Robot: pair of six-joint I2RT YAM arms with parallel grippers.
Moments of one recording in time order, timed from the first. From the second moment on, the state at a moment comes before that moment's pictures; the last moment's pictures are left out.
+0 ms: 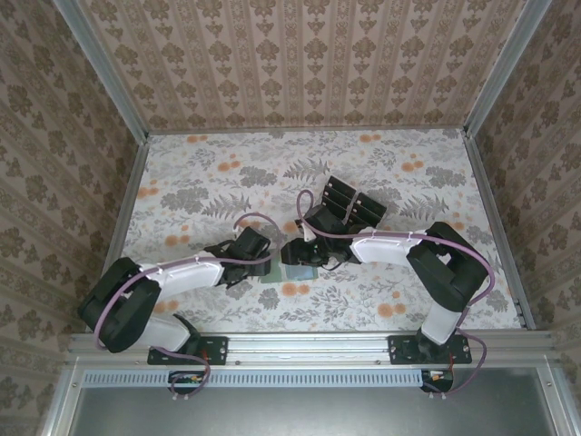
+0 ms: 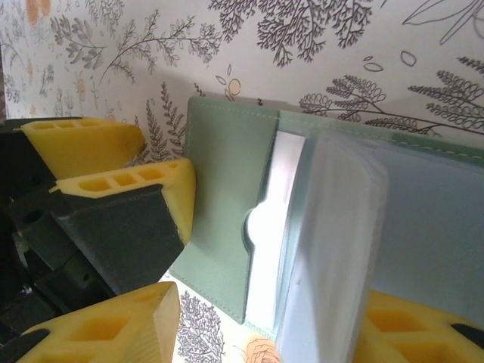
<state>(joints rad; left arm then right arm) -0.76 1.38 0.56 -0.27 -0.22 -0.64 0.75 1.73 0.91 -0.06 -0.40 0.76</state>
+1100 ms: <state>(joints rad) -0.58 1.06 0.48 -0.31 -0.14 -0.65 0.81 1.90 1.22 -0.23 -0.48 0.71</state>
